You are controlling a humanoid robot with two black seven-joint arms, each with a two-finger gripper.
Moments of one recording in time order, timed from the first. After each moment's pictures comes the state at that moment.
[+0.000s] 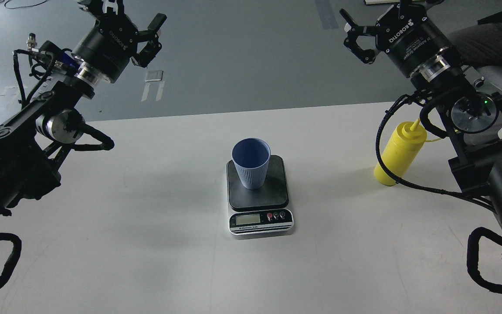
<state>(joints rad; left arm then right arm) -0.96 0.41 -0.66 -0.70 0.19 -0.48 -0.49 0.72 -0.14 1.40 0.98 -0.23 0.49 -0.18</state>
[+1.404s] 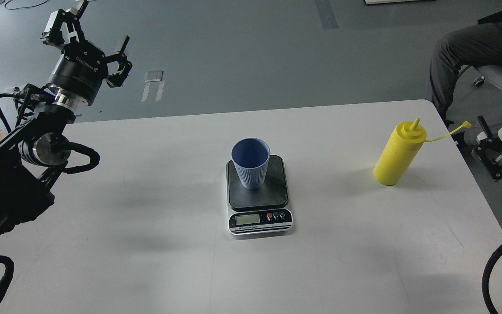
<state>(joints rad) -0.86 0.44 -0.69 -0.69 0.07 -0.49 -0.49 -0.27 -0.37 1.73 1.54 0.27 0.49 -0.19</state>
